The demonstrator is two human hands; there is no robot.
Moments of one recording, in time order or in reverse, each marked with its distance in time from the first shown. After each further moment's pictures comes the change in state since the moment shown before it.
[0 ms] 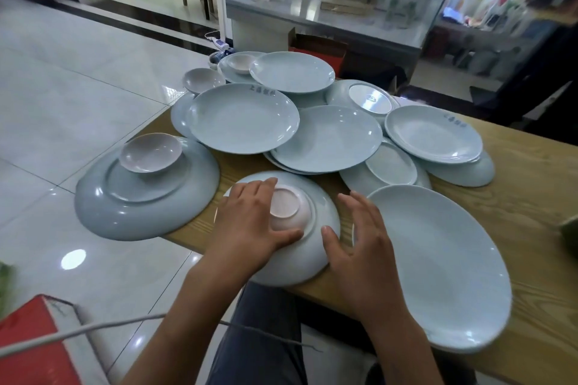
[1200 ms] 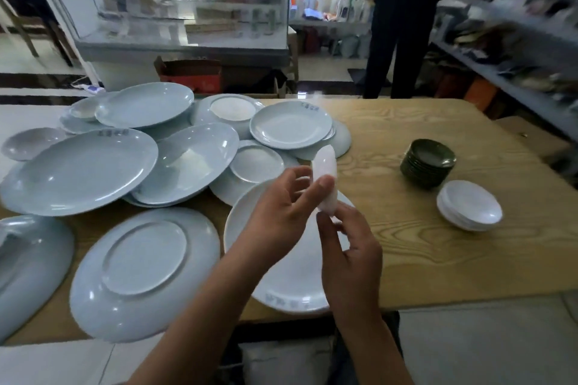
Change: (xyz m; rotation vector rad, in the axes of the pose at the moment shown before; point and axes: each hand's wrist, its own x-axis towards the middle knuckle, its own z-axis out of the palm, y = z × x) left_hand 0.006 0.204 0.036 -0.856 -0.441 0.231; right_hand -0.036 0.057 -0.094 0.285 0.601 0.121
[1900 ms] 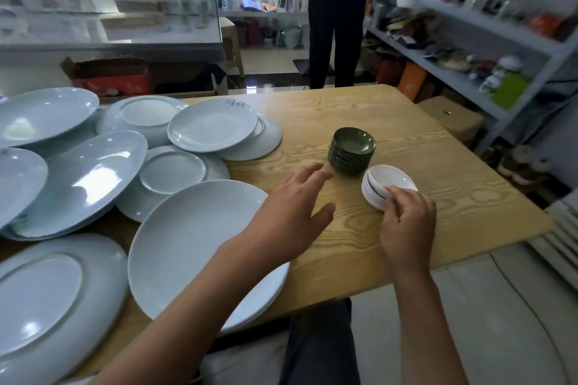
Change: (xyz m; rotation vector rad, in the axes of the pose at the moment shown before) left_hand 0.046 0.009 0.110 0.672 -0.248 0.433; right_hand 0.081 0.120 -0.161 -0.709 0.283 0.074
